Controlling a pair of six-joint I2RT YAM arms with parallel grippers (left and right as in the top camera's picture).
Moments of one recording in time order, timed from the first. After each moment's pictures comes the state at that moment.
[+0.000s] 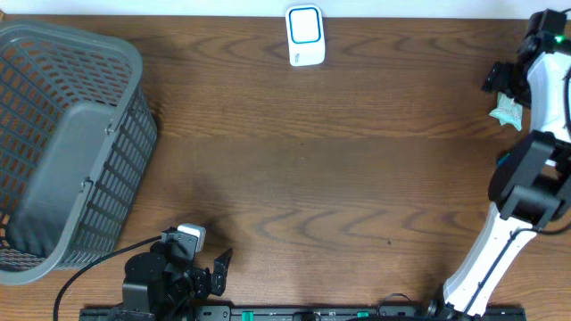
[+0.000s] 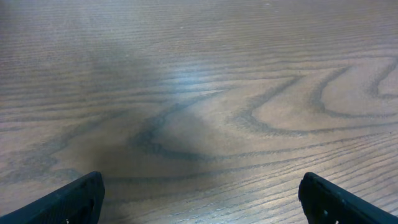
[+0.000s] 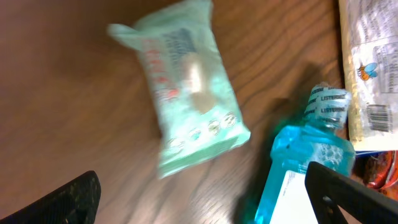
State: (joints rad) left arm -0.15 0.01 0.33 -1.05 0.25 -0.01; right arm -0.34 2.27 2.13 -1.08 0.24 0.23
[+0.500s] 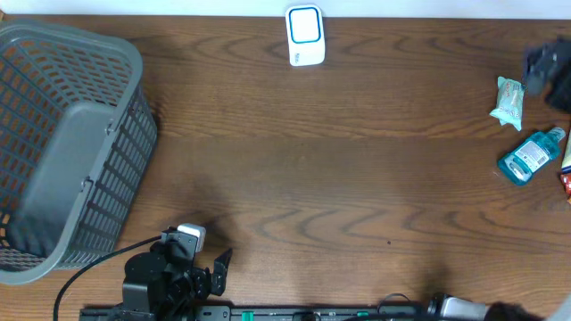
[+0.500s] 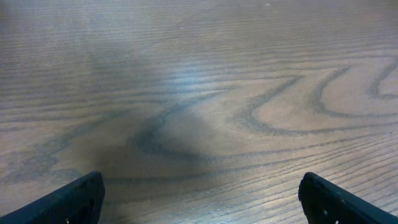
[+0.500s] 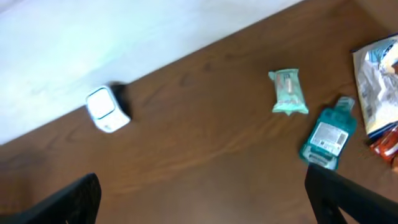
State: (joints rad) left arm -0.15 0.01 0.33 -1.05 0.25 -0.01; right arm -0.32 1.44 2.18 -1.45 -0.21 0.22
